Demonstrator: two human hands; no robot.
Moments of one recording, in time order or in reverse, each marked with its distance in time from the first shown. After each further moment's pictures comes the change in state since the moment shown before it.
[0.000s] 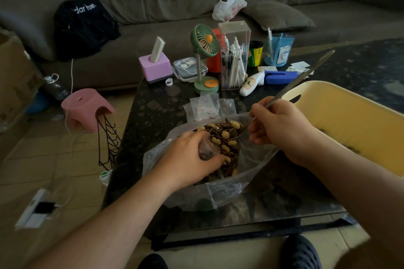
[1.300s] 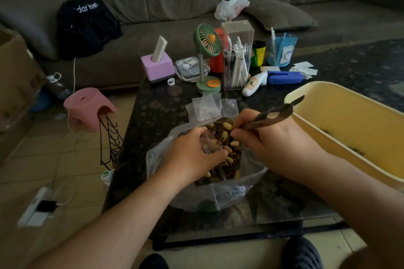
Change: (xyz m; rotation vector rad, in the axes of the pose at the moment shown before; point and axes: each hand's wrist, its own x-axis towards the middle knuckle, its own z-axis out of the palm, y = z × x) left_hand 0.007 0.005 0.007 -0.089 0.058 -0.193; right_hand -0.023 0.001 0.011 -0.746 -0.055 -0.783
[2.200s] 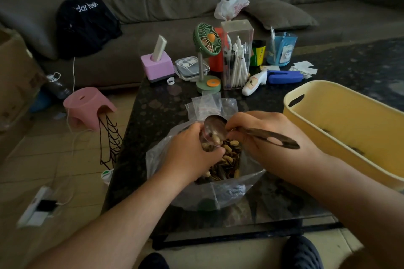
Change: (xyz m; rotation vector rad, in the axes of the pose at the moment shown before) left_hand 0.000 0.000 0.003 -0.033 0.116 0.060; right_hand -0.001 0.008 0.008 -0.121 0.003 -0.151
